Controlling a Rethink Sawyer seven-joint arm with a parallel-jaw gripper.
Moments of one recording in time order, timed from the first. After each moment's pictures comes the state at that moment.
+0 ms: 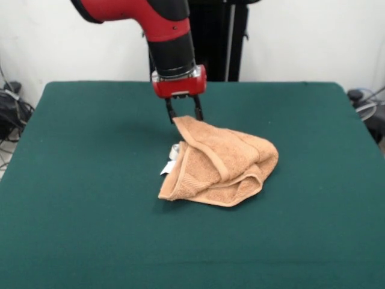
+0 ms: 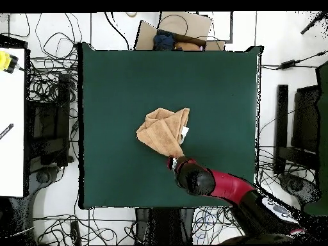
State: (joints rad) arm -0.79 -0.50 0.32 2.06 -0.36 0.09 1.57
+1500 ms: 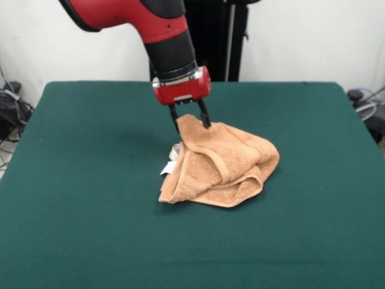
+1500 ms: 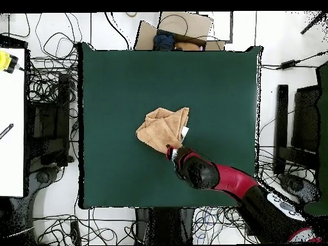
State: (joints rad) arm -0.89 -0.48 0.47 2.05 -0.36 0.09 1.57
